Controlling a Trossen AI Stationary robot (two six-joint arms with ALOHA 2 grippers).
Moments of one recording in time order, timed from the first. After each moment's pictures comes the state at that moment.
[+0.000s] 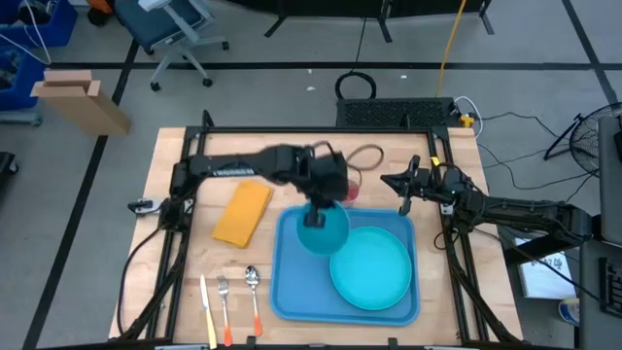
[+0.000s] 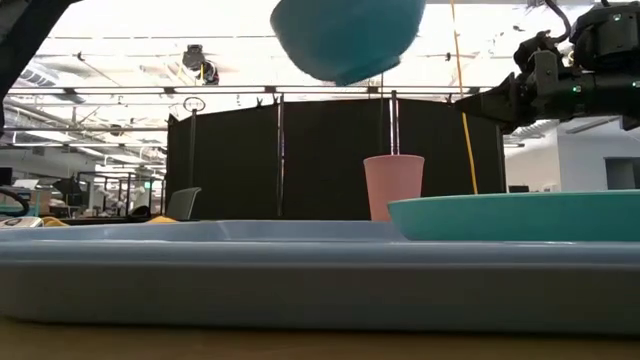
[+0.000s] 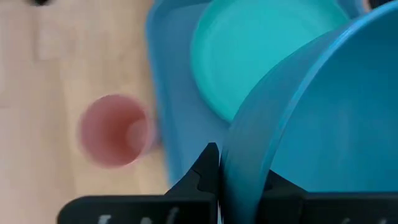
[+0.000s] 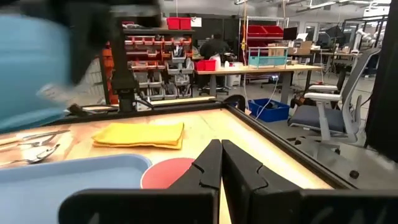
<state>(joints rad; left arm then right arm) 0.02 2.06 2.13 -1.09 0.13 0.22 -0.38 0.54 0.02 0.58 -0.10 0.01</state>
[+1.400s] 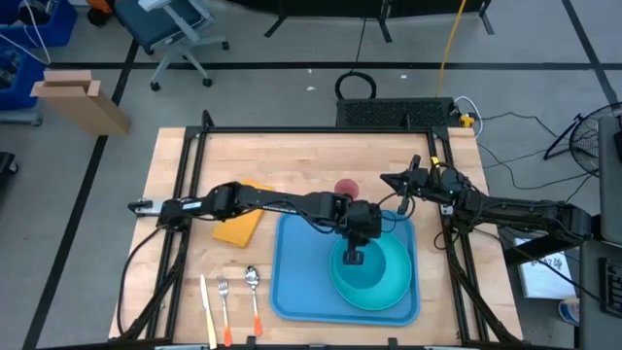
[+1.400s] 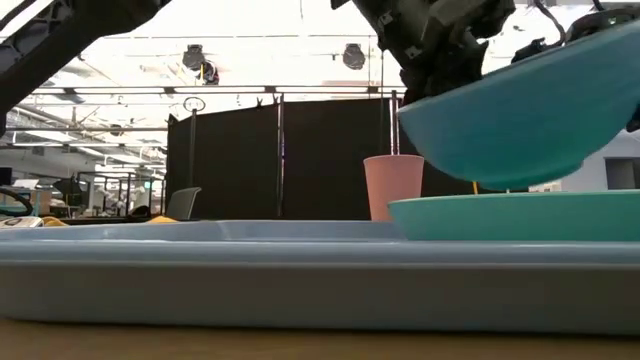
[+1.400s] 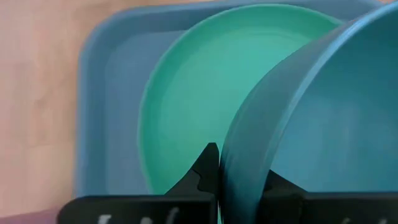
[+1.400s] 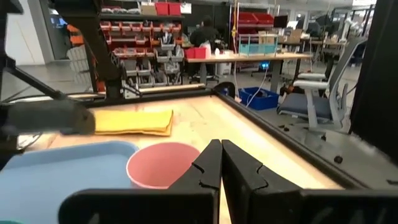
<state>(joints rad) -0.10 2.44 2.35 -0.84 0.05 0.04 -0.38 0.55 0.02 0.53 -0.05 0.00</state>
